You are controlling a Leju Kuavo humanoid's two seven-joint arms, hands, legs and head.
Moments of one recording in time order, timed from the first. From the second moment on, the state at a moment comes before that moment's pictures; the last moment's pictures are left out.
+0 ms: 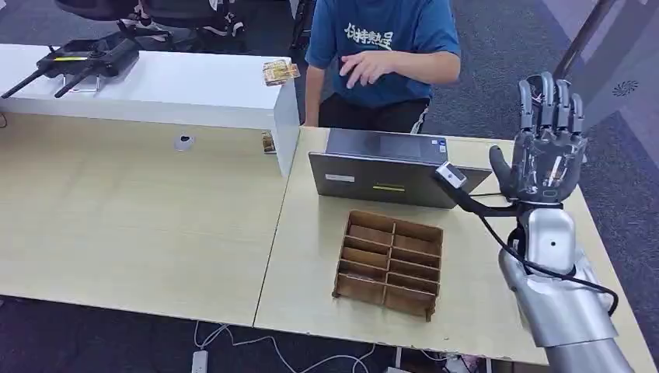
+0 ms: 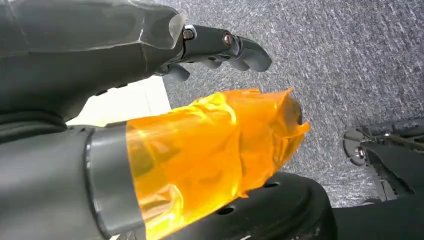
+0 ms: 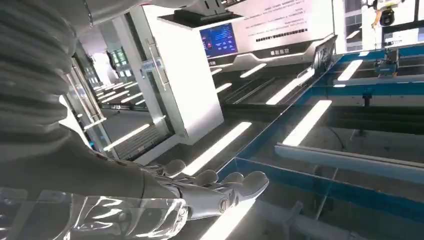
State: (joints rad) left arm -0.09 -0.27 1.17 -0.20 -1.34 -0.08 0.19; right arm -0.66 -0.18 0.36 -1.16 1.44 -0.56 0.28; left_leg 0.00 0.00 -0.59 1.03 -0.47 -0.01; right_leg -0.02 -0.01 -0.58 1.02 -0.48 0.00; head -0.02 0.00
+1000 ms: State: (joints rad) left arm -0.07 -0.27 1.23 -0.20 -1.21 -0.03 0.16; right arm 0.18 -0.16 0.01 -1.92 1.15 -0.70 -0.20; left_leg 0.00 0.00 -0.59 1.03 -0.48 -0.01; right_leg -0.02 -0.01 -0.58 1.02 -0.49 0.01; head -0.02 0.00
